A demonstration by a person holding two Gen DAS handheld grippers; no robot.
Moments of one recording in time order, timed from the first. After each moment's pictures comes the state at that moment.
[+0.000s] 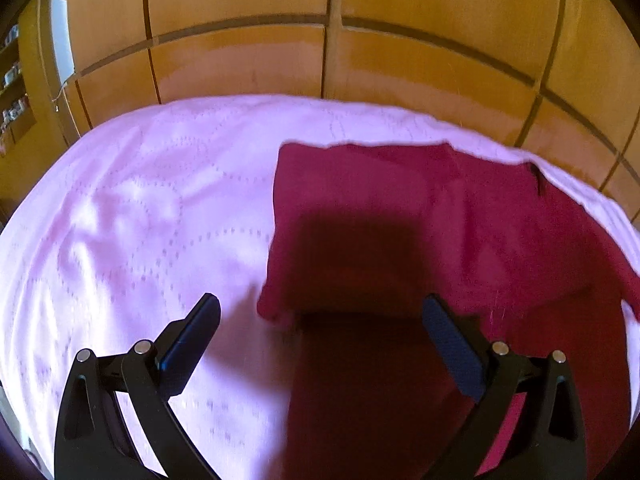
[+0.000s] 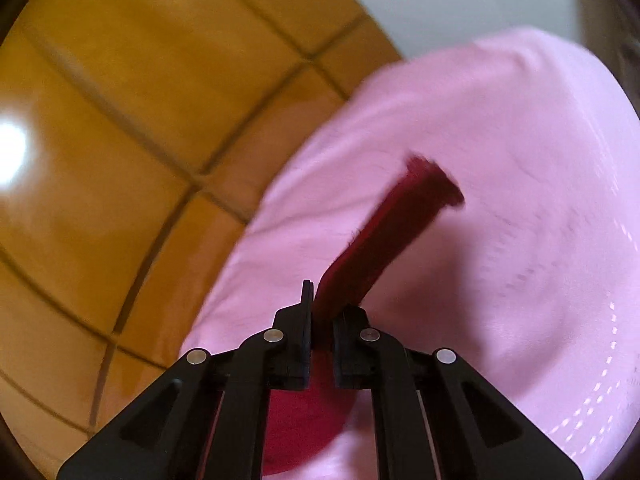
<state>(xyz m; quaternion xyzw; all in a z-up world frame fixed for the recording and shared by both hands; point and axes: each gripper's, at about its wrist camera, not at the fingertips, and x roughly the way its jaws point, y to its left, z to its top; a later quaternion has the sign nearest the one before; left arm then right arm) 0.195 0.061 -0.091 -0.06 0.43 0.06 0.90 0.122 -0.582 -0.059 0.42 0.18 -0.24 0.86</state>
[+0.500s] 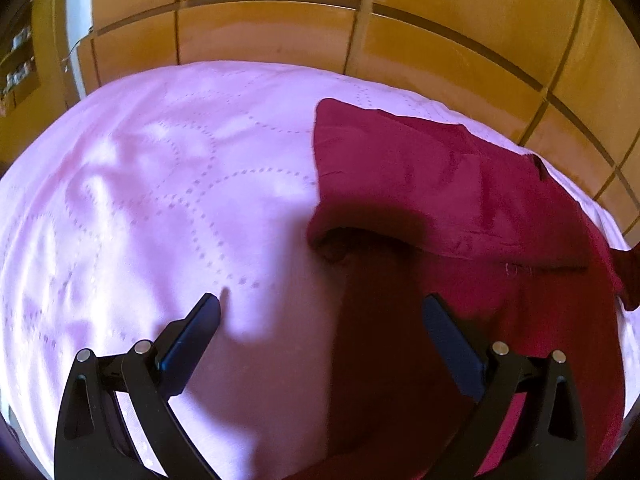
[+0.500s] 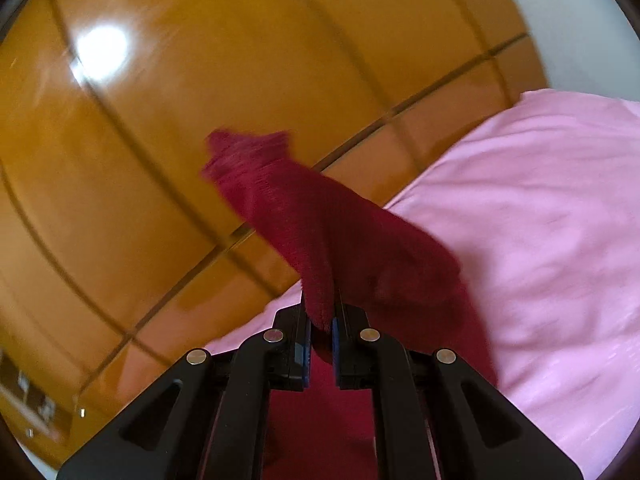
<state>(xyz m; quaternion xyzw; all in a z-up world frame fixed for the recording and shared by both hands) 0.151 0.091 -0.112 -0.12 0.43 0.06 0.89 0.182 -0.414 0.009 0.32 0.21 -0.06 0.92</state>
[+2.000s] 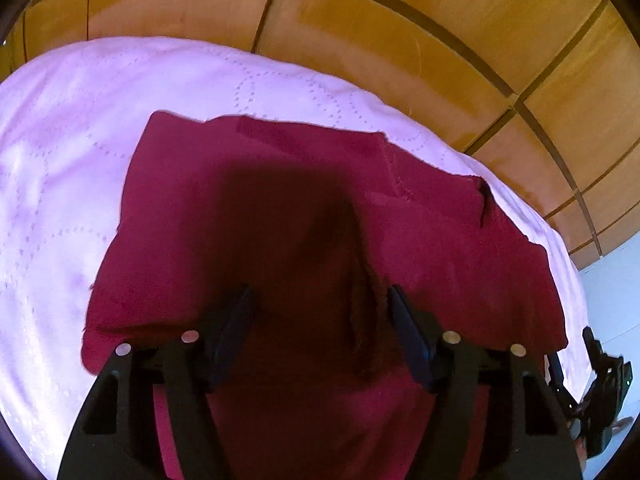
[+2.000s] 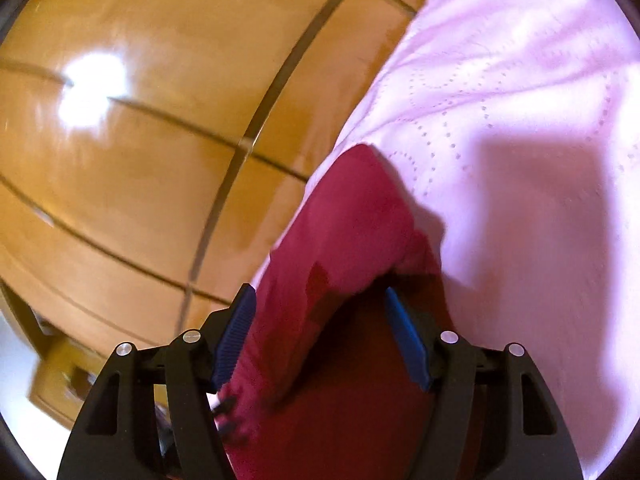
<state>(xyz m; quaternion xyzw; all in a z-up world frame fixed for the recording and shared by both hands) 0.251 0.035 -0.106 -0.19 0.47 -0.06 0.86 0.172 -0.387 -0.124 0.51 0.25 0.06 0.82</state>
